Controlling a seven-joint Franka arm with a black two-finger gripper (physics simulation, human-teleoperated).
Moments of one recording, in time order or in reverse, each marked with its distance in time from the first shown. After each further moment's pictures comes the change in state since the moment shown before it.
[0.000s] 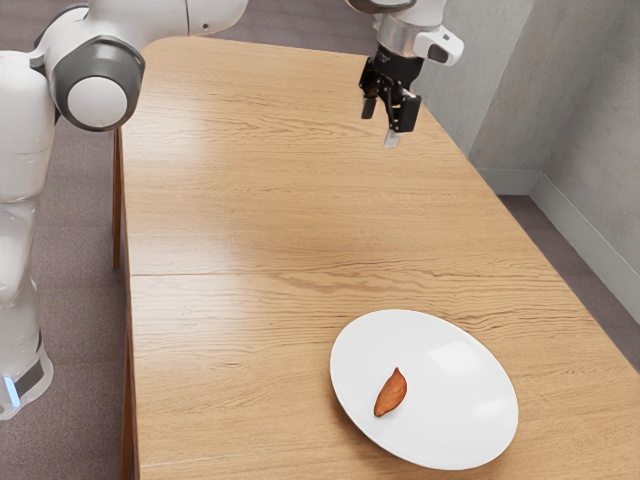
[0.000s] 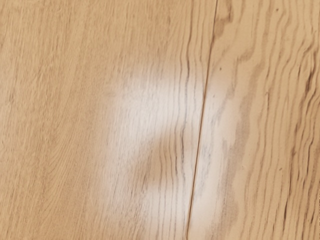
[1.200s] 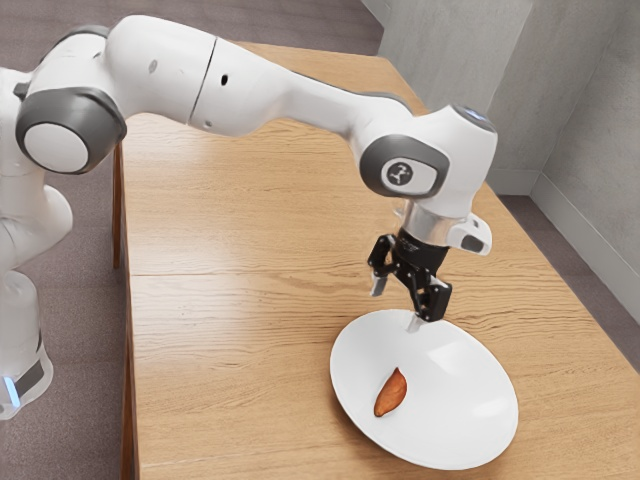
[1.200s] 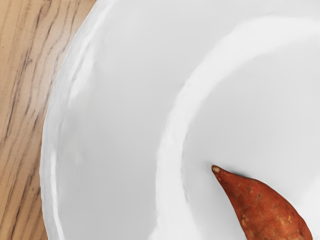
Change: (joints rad) arm -0.818 0.063 0.509 -0.407 -0.265 0.356 -0.457
